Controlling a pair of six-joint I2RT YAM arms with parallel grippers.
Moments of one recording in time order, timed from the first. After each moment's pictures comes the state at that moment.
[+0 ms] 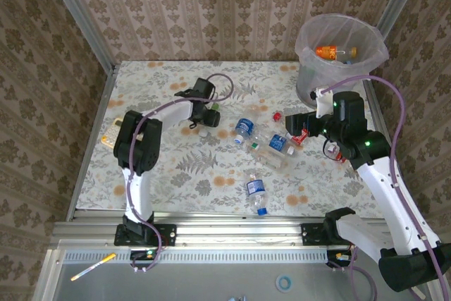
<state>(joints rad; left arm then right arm) -0.50 2.02 1.44 -0.55 0.01 -0.11 0.21 0.96 1.06 -0.70 -0.17 0.09</state>
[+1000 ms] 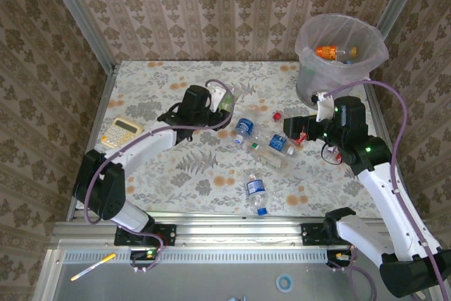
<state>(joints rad) -0.65 1.52 1.10 -0.20 0.09 -0.02 0.21 0.91 1.01 -0.67 -0.27 0.19</state>
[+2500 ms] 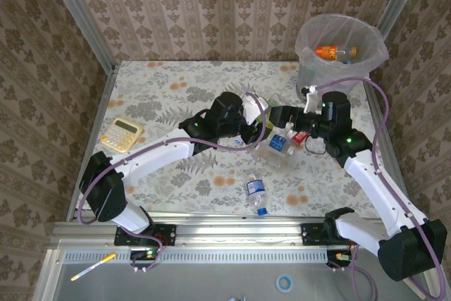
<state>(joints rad) -0.95 1.55 1.25 -0.18 0.19 0.05 0.23 1.04 0.90 -0.28 -0.48 0.51</state>
